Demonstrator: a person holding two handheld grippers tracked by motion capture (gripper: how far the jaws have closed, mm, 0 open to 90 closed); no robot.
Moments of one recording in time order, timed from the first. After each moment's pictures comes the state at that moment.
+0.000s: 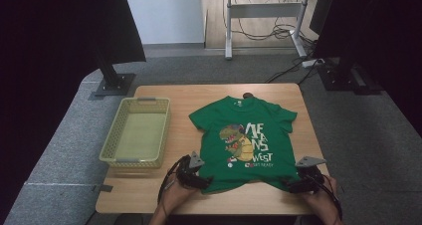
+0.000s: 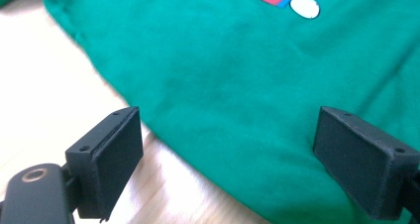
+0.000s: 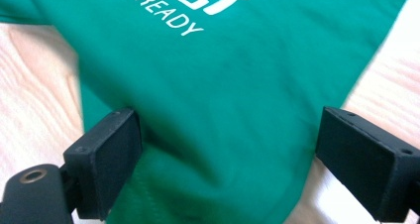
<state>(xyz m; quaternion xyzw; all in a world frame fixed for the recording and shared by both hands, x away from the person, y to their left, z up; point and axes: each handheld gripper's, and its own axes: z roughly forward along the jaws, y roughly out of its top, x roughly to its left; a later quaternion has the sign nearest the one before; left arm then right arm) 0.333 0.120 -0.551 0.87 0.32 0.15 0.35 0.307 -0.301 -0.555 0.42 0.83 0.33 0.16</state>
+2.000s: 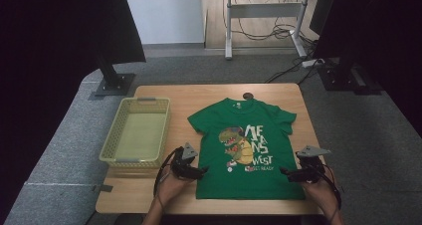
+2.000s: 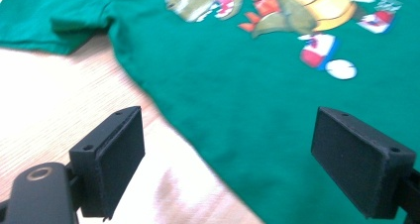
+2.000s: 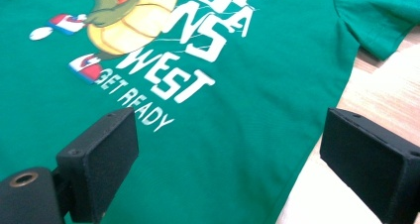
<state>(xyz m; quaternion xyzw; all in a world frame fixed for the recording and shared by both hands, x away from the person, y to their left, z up) 0.359 0.138 -0.541 0.85 0.33 0.17 0.36 0.329 -0.300 -0.528 0.42 0.81 0.38 0.18</state>
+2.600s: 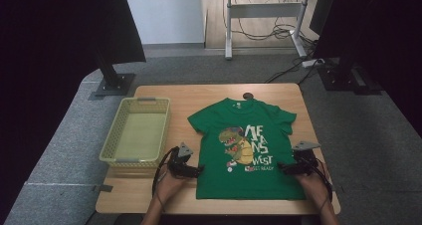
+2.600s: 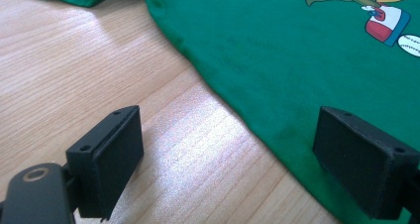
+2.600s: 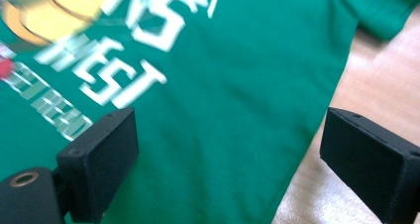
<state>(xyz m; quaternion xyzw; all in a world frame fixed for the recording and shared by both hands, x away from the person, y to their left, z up) 0.367 0.148 -0.555 0.85 0.36 0.16 0.36 0.364 -0.301 -0.561 0.44 0.80 0.35 0.18</state>
